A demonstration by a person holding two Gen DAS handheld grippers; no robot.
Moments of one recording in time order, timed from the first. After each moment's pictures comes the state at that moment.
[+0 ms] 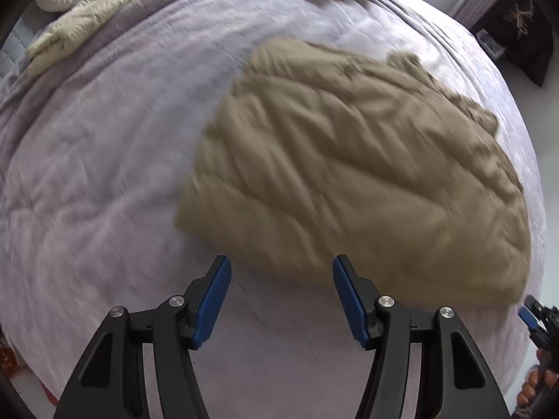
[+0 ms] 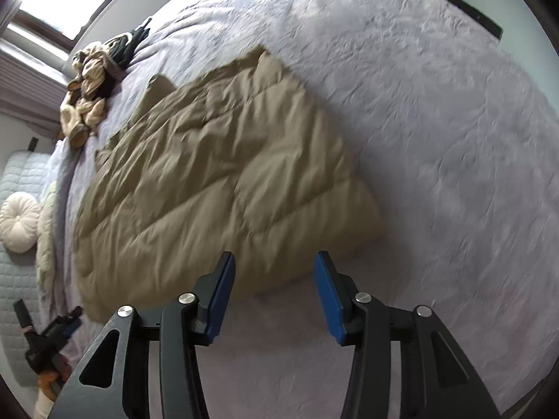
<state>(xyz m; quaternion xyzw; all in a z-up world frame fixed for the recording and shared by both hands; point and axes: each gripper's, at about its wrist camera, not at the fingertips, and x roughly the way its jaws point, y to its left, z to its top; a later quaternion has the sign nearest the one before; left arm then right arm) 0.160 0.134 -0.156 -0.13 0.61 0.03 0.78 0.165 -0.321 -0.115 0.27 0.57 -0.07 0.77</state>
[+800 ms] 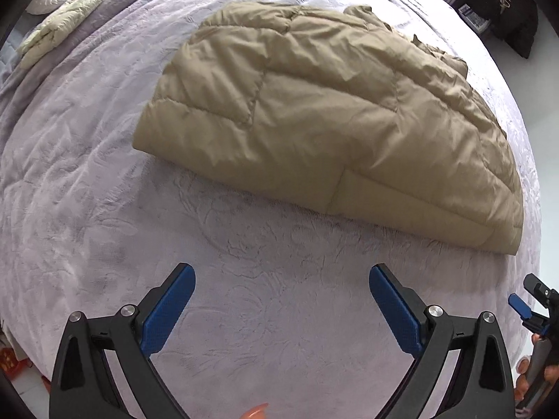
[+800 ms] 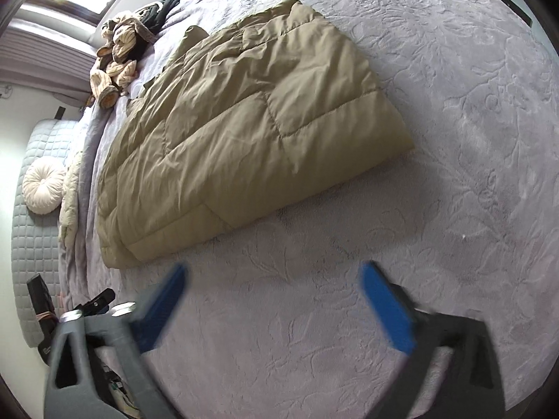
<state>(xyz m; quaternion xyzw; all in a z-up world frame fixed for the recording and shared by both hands) 0.108 0.081 -0.165 -0.11 0.63 0.00 0.77 0.129 -0.297 -0.128 0.28 0.60 0.01 0.75</state>
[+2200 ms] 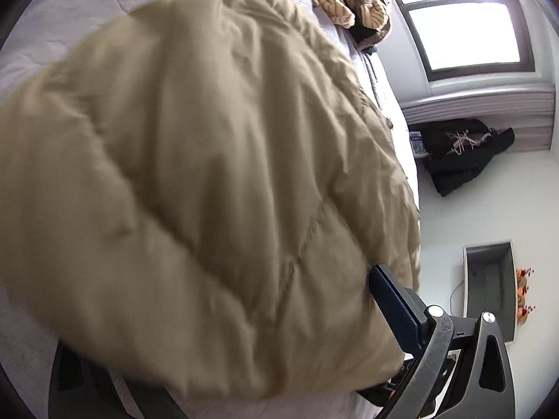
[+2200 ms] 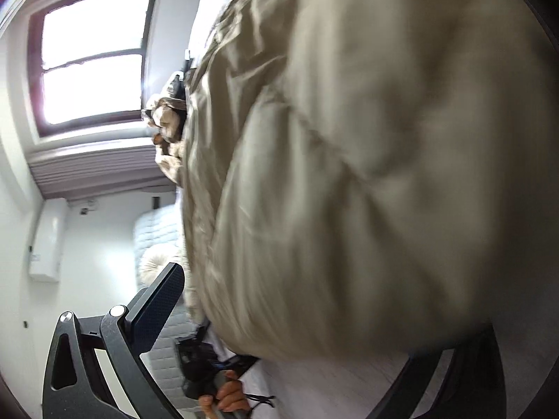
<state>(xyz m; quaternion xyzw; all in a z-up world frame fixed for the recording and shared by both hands) 0.203 0.182 -0.277 -0.47 0.49 -0.11 0.73 0.185 -0.289 -0.236 0.58 0.44 0.11 0.68</state>
